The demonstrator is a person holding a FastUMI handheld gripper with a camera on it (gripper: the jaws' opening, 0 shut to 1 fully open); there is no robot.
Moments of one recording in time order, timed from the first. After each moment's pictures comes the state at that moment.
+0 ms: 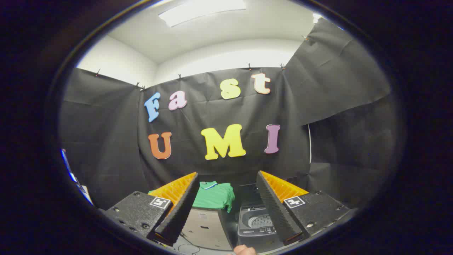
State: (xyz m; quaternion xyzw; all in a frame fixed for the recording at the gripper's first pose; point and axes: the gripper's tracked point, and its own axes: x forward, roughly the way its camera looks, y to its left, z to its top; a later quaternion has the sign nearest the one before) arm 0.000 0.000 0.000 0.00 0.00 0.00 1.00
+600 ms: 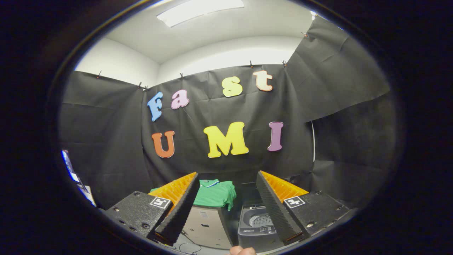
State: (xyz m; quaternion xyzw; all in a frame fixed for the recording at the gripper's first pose) arm -0.003 -0.020 0.003 0.01 0.00 0.01 1.00
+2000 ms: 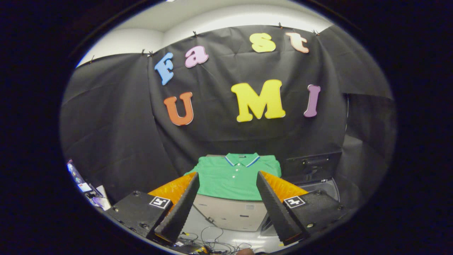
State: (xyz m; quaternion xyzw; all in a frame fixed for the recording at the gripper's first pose) arm 0.139 0.169 -0.058 0.01 0.24 0.06 0.97
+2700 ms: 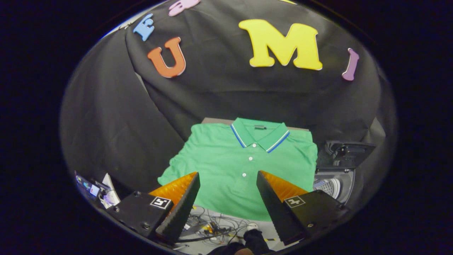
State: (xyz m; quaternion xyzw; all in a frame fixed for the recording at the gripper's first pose) arm 0.309 0.188 -0.172 -0.01 0.49 0.08 0.87
